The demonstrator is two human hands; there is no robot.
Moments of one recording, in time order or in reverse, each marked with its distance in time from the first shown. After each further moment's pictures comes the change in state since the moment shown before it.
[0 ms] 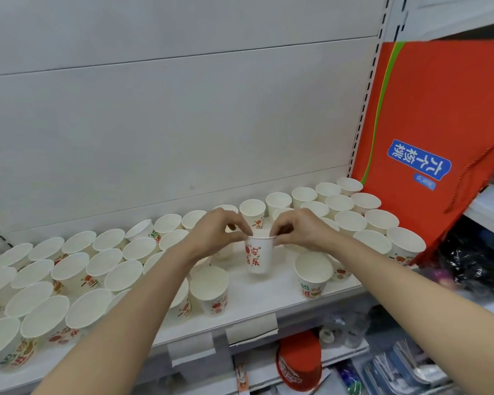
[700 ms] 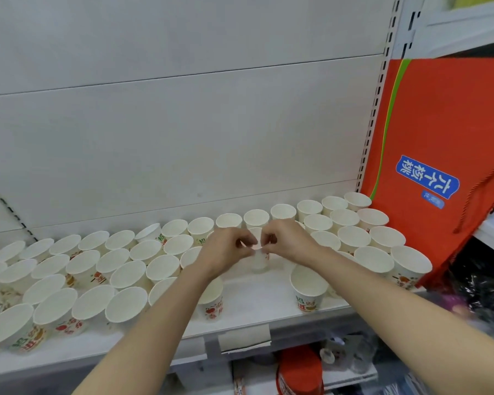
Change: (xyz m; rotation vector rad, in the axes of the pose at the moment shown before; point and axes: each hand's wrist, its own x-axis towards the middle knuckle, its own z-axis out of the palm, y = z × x) left_hand -0.001 0.007 0.038 0.078 0.131 -0.171; right_hand 0.022 0.000 0.015 -0.242 0.017 -0.066
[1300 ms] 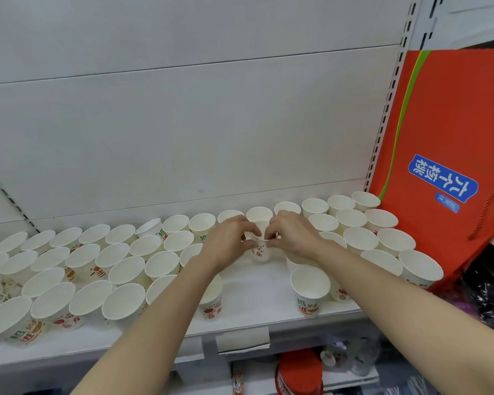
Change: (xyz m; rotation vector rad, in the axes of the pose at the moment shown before) left_hand 0.015 0.004 0.003 0.161 0.029 0.012; right_hand 0.021 0.023 0.001 -0.287 -0.010 -0.140
